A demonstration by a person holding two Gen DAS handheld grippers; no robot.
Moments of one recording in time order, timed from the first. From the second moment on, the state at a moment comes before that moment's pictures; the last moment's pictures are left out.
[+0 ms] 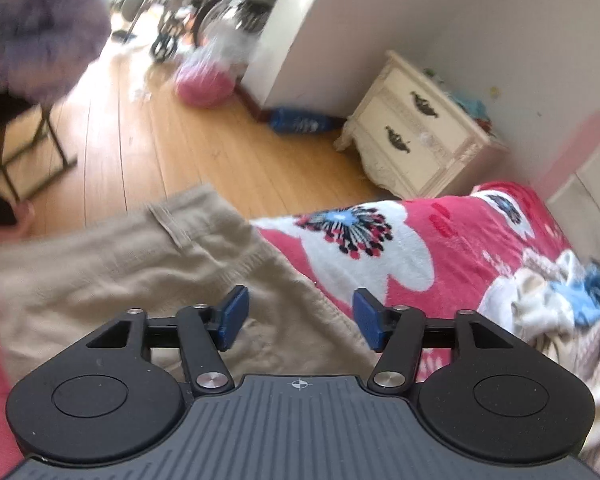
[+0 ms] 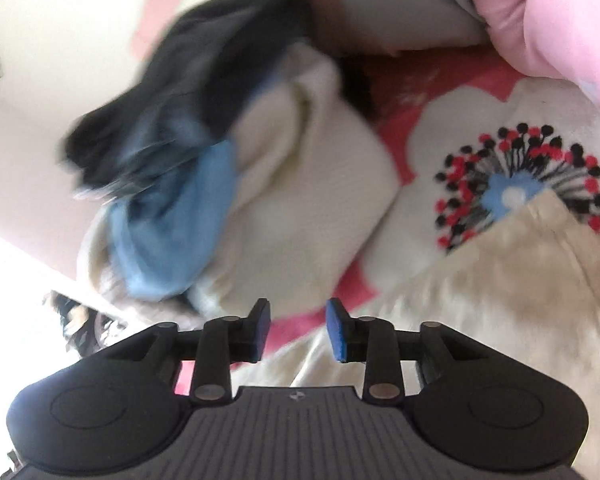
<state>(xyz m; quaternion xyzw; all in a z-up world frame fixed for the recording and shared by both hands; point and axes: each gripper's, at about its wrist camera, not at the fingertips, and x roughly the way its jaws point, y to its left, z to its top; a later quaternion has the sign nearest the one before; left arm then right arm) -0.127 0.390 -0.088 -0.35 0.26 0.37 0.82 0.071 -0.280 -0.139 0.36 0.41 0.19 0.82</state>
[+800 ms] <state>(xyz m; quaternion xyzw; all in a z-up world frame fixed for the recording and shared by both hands) -0.270 0.341 -0.158 -0.53 0.19 0.37 0.74 -0.060 -0.289 -0.190 0.49 0.53 0.19 0.66</state>
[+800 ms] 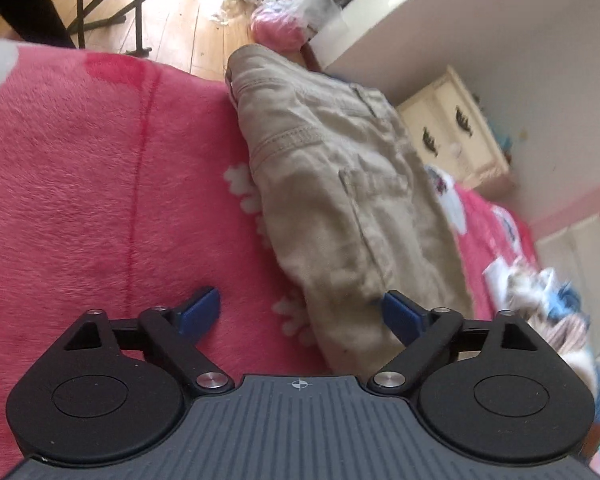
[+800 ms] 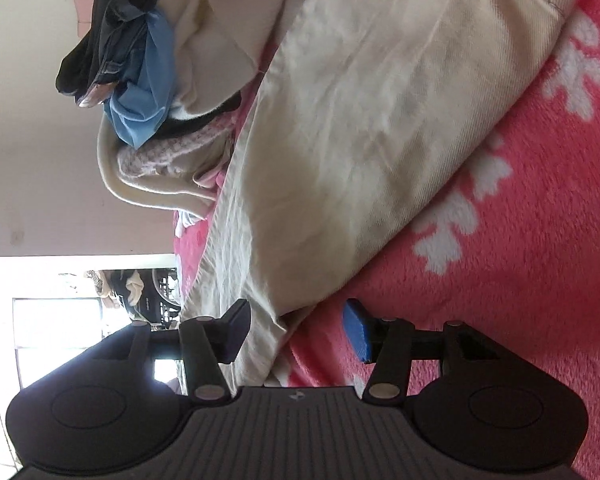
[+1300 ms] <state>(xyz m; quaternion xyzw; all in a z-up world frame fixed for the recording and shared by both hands) -0.267 0.331 -0.173 -0.58 0.14 0.33 0.74 -0.068 -0.289 -0.190 0.49 0.53 0.19 0.66</state>
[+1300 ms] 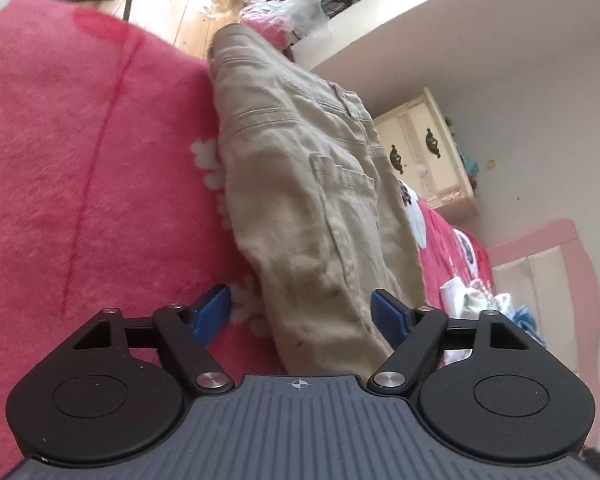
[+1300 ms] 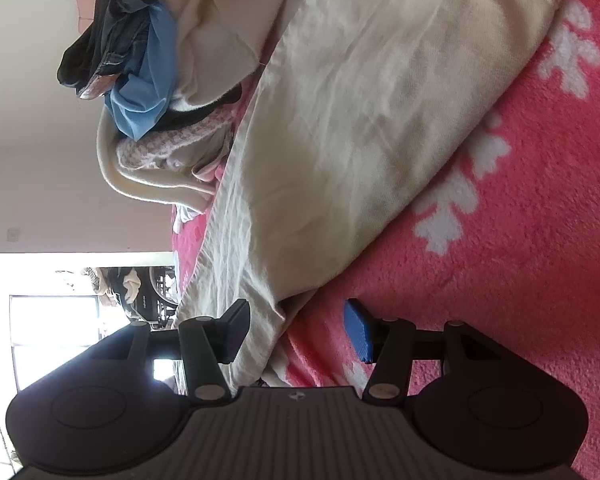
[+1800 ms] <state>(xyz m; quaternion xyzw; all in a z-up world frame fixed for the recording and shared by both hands) -0.247 0.366 -0.184 -0.60 0.09 0.33 0.72 -0.060 -0.288 -0.189 0.49 0.51 0.17 0.69</state>
